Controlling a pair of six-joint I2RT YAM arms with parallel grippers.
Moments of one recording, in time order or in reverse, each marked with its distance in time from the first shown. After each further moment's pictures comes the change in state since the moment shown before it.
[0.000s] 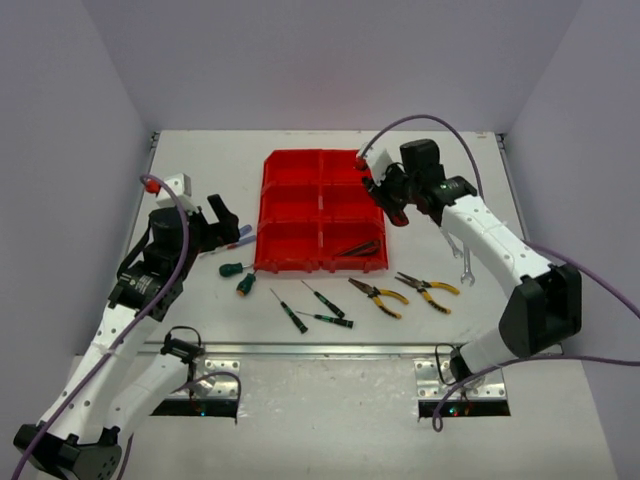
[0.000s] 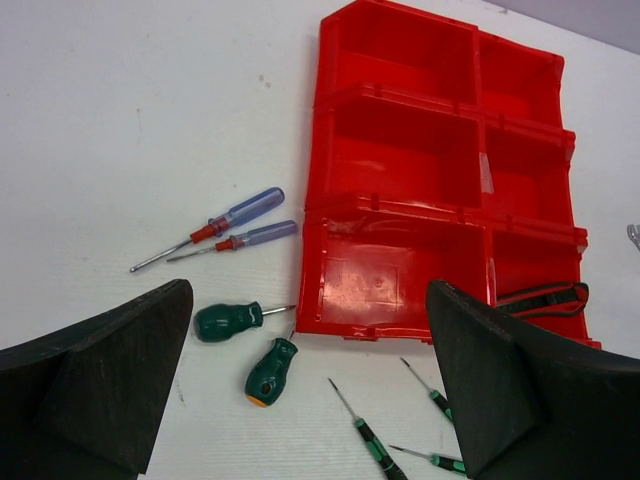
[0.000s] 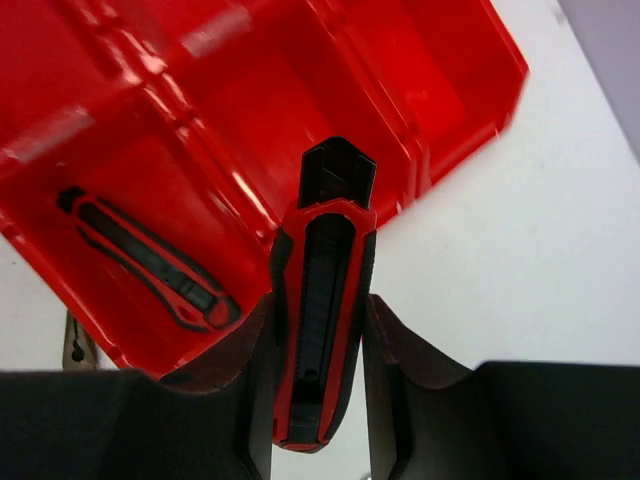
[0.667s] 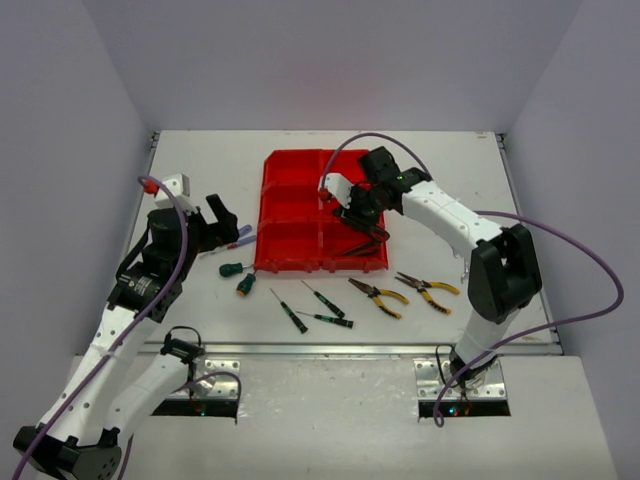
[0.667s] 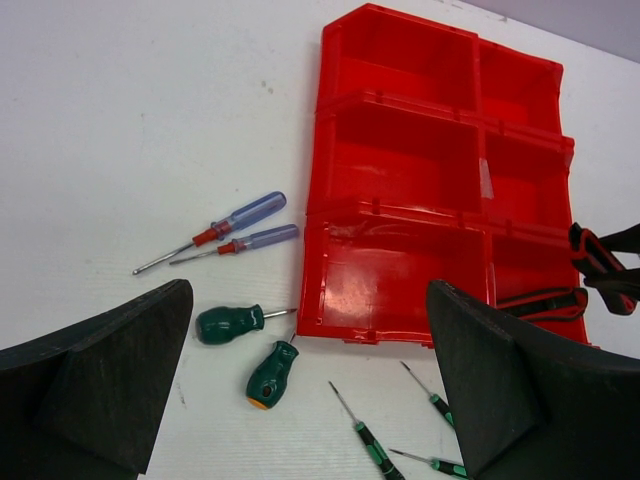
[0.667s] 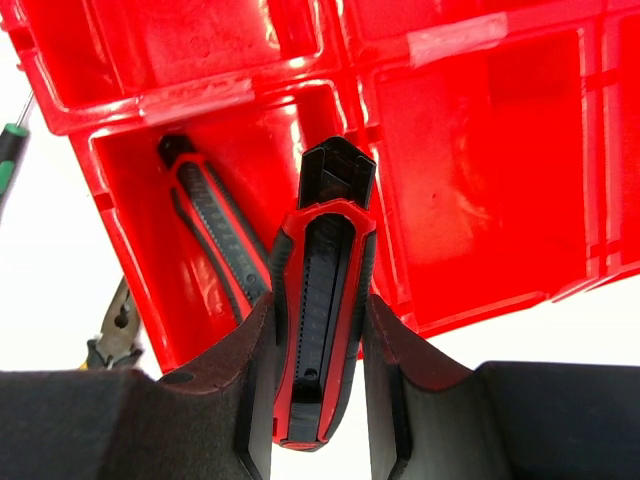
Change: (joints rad) left arm 0.000 -0.009 0.000 0.002 -0.009 0.000; right arm 0.109 0.249 0.146 -0.194 -0.089 -0.191
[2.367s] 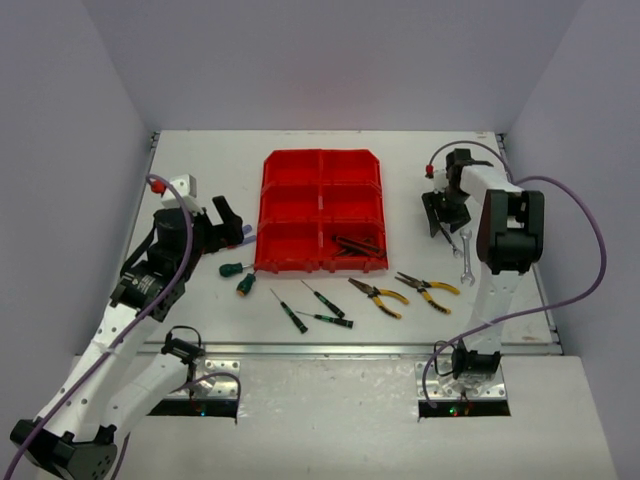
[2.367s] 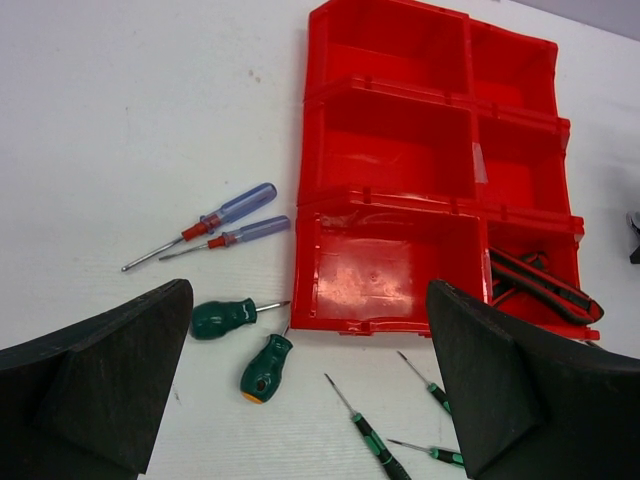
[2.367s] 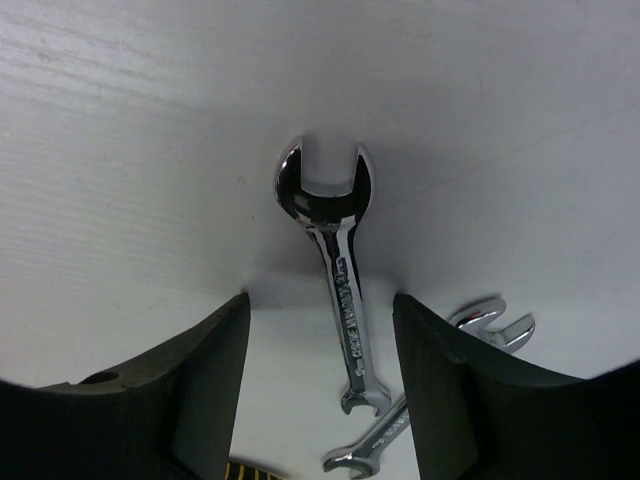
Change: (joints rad) left arm -0.044 0.014 0.000 -0.003 -0.013 0.000; right arm -0.569 0.364 0.105 -0.111 0.263 0.528
